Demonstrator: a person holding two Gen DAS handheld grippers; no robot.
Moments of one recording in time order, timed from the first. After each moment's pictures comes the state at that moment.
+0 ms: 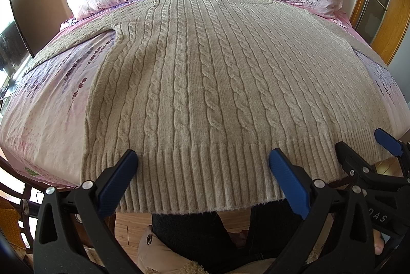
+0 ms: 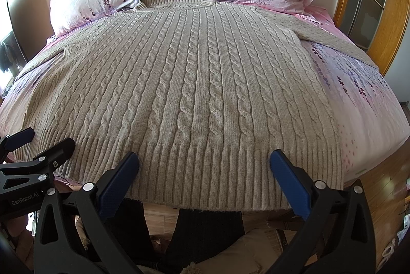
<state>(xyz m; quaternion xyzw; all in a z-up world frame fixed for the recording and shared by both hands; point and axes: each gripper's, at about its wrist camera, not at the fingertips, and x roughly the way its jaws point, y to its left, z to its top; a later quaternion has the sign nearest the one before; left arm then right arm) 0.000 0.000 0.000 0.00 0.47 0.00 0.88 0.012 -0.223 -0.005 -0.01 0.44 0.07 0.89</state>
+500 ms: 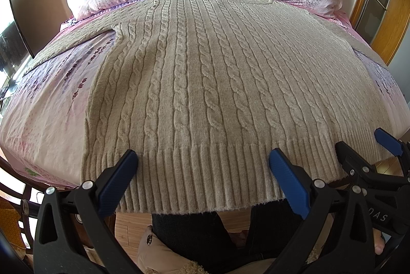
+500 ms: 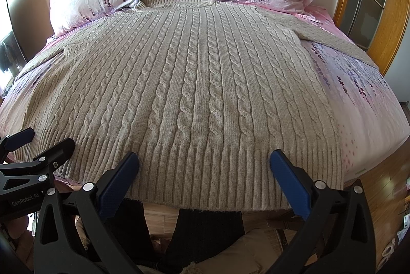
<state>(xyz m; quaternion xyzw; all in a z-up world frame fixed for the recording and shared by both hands) 0.000 0.000 0.000 0.00 0.47 0.00 0.88 0.012 -0.223 -0.005 -0.01 0.44 0.07 0.89</state>
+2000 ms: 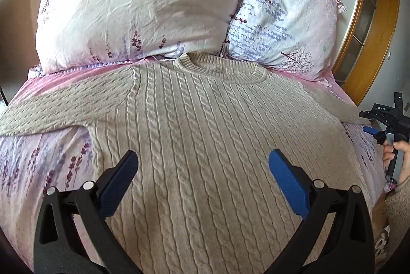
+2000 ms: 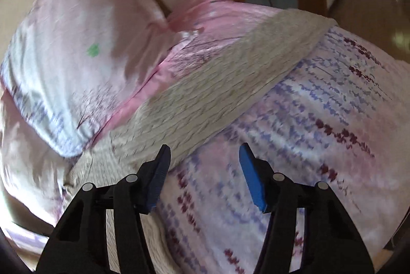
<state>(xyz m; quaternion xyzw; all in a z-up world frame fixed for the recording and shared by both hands) 0.127 0.037 0.057 -0.05 0.36 -0.09 0.93 0.215 -0.500 0.007 0.36 0.41 -0.10 0.83</state>
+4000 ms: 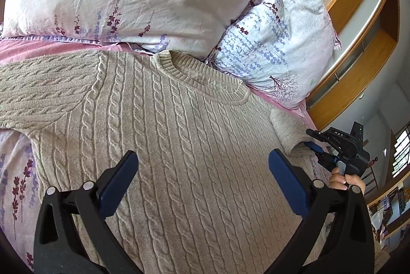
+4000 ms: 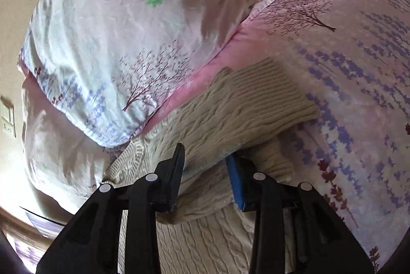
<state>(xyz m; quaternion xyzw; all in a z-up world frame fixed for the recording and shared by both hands) 0.196 0.065 0.039 -0.20 0.38 -0.17 0.88 0.268 -0.400 -0.015 0.41 0.39 0.02 0.83</state>
